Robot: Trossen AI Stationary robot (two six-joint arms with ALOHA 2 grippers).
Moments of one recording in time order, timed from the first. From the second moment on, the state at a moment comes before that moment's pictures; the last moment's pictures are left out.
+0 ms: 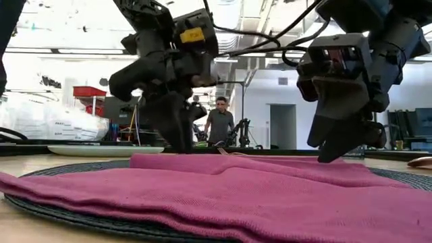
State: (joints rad) left arm -0.03 1.84 1.11 -0.46 0.21 0.23; right arm 0.32 1.58 0.65 0.06 0.08 1.12
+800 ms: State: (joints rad) left arm -0.03 1.86 1.24 -0.57 0.07 -0.06; right arm 0.35 1.50 0.65 -0.07 0.13 1.08
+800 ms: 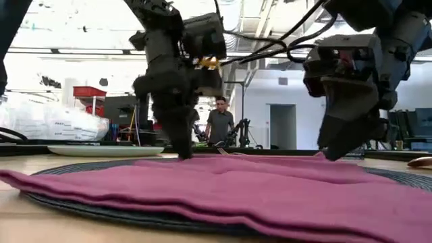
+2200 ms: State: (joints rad) left arm -0.10 1.76 1.82 -1.10 -0.81 -0.29; right arm 0.29 1.16 0.65 -0.43 0.23 0.80
